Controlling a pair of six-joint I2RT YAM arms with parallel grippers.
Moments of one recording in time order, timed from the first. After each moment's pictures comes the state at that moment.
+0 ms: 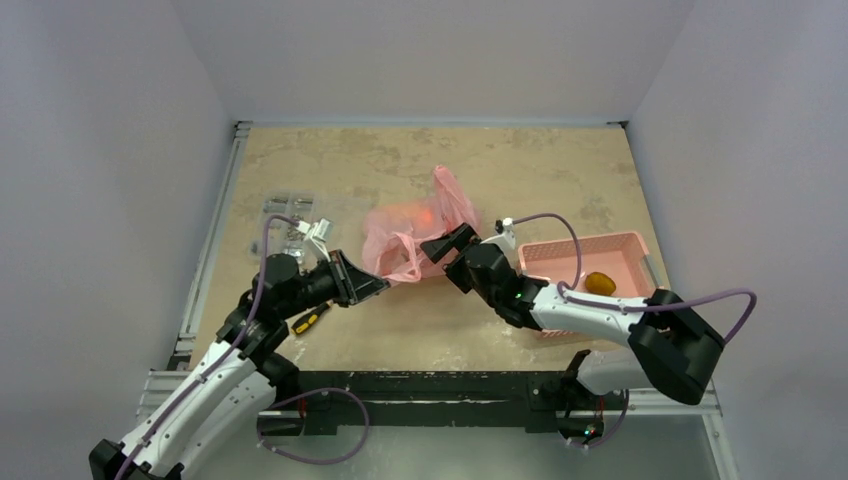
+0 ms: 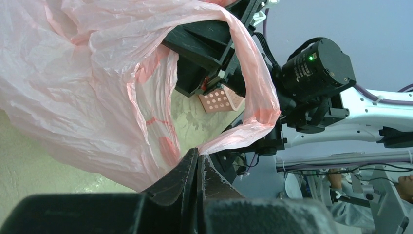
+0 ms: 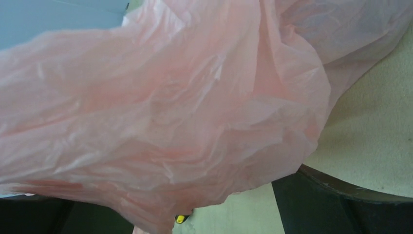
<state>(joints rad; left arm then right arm) -0.53 0.56 0.47 -0.14 0.43 -0.89 0.90 1.31 0.58 0.28 0.38 1.36</state>
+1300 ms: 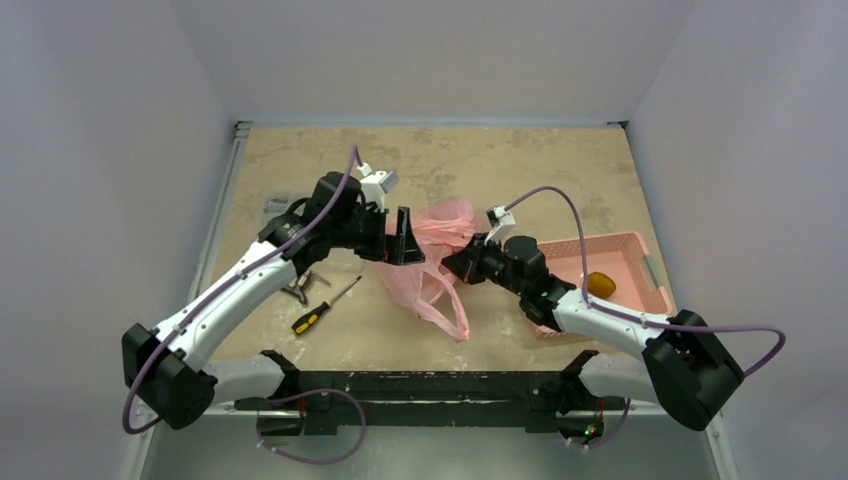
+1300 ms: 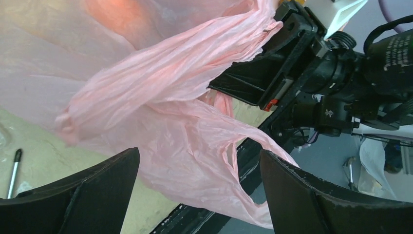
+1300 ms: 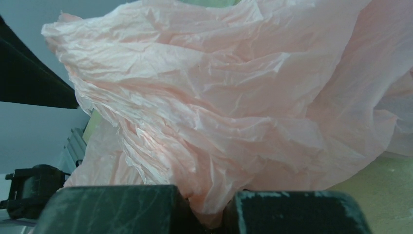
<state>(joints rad) -0.60 1.17 1.12 -0.61 0.36 -0.47 0.69 1.19 0.46 0.45 -0.13 0.67</state>
